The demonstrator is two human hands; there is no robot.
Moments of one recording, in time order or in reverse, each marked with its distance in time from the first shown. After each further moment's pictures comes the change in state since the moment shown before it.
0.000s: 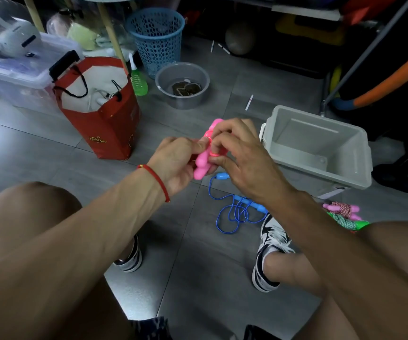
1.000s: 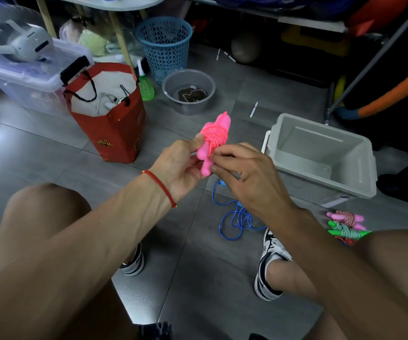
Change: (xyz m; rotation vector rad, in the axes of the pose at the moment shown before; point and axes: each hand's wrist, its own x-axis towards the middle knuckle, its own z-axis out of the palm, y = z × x) left_hand 0.003 0.002 -0.005 -0.251 -0.011 -0.074; right_hand -0.010 -0.012 0.008 -0.123 0.021 0.000
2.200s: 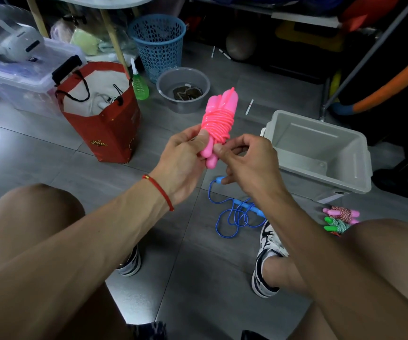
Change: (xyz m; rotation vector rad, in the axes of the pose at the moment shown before) left_hand -0.010 -0.011 0.016 0.198 -0.119 0.353; right_hand 0.016 0.000 -0.007 0.551 0.097 0.873
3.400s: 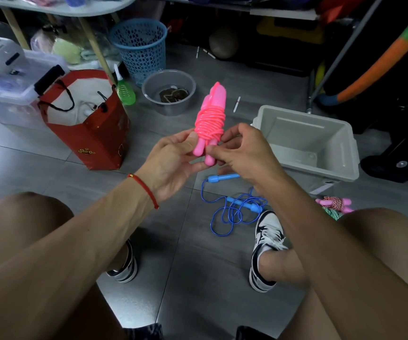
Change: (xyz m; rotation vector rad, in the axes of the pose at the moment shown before) left_hand 0.005 0.001 0.008 0.047 -0.101 -0.155; right_hand 0.012 -0.001 -0.030 0.014 -0.103 0.129
